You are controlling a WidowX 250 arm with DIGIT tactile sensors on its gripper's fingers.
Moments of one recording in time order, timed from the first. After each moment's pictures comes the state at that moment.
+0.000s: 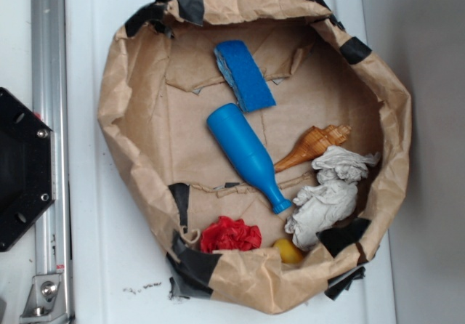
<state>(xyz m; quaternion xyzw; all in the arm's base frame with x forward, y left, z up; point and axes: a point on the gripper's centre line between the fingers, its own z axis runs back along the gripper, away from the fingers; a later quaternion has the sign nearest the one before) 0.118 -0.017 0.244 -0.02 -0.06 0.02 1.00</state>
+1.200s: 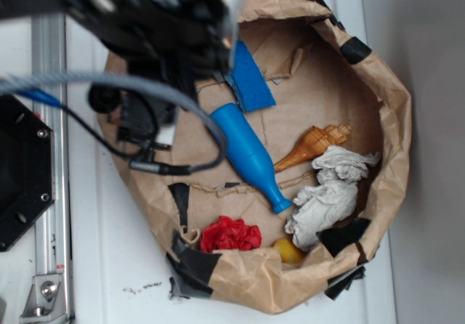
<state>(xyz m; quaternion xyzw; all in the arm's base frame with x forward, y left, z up) 0.219 0.040 0.144 0.04 -0.02 -0.17 0.98</state>
